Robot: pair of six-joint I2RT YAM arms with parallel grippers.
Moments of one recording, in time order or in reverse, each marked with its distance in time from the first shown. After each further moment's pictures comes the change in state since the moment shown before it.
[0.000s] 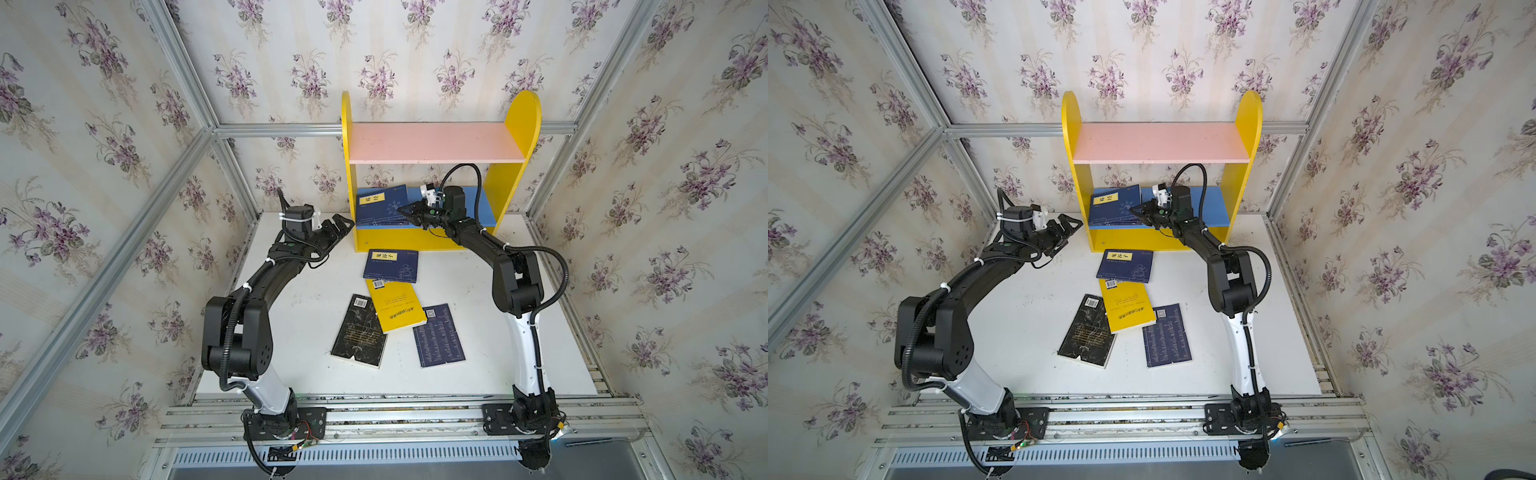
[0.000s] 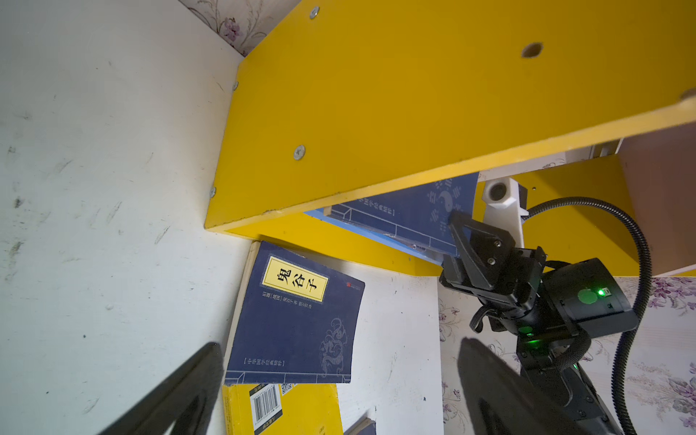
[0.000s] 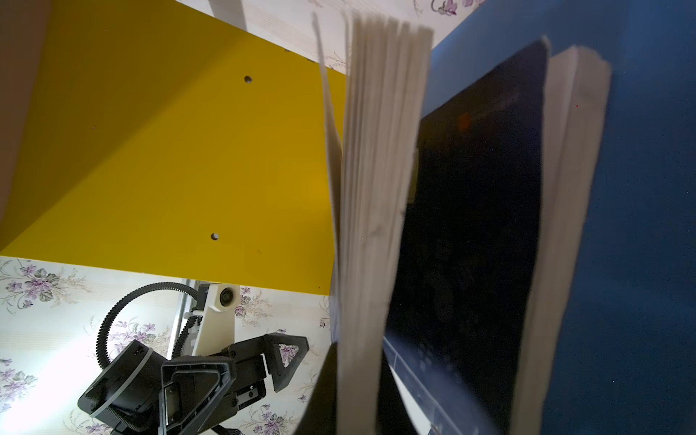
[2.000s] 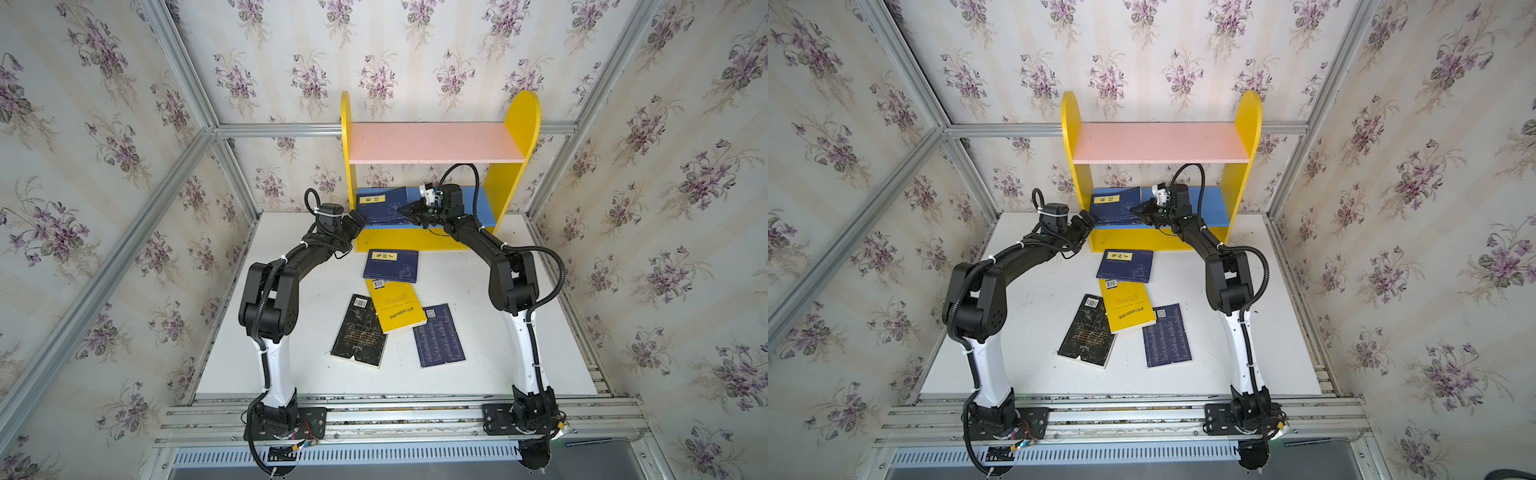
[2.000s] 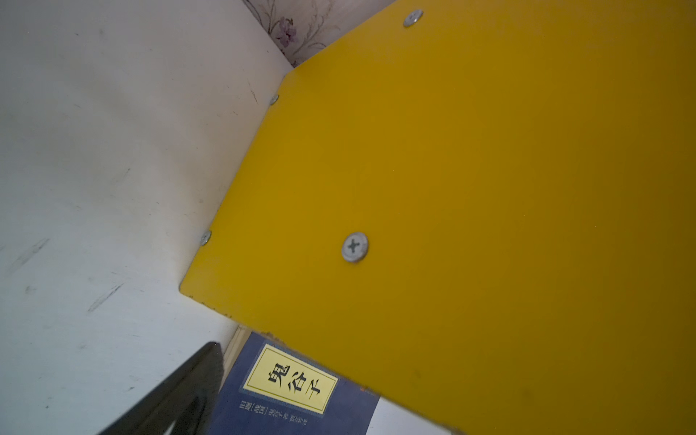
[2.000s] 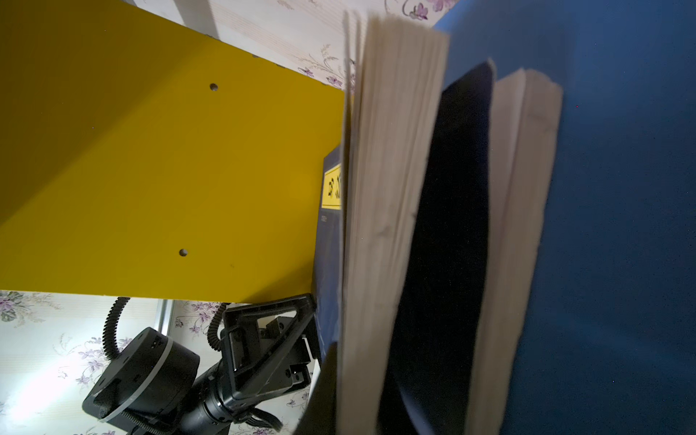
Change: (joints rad) left arm -0.116 0.332 0.228 0.062 -0.278 -0.228; right arm 0.006 0.056 0.124 -0.163 0.027 -0.066
